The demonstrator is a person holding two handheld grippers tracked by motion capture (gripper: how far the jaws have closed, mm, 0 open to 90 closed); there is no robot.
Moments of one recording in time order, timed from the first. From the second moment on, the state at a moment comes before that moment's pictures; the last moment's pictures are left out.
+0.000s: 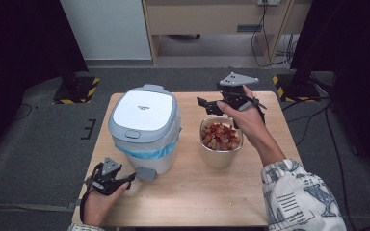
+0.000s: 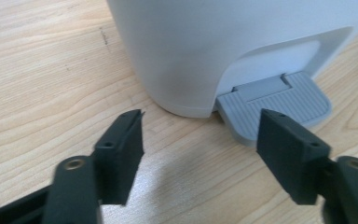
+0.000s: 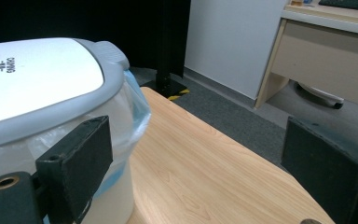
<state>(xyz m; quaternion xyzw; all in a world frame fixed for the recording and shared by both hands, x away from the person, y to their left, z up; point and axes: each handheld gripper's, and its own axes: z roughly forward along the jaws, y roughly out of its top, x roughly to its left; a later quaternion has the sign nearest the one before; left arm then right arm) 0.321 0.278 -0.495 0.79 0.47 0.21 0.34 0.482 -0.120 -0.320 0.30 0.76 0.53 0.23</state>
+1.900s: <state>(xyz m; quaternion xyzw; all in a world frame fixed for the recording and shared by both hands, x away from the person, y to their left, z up) 0.331 0.297 -0.508 0.77 0.50 0.23 0.32 0.470 -0.252 -0.373 0.43 0.71 0.47 0.29</state>
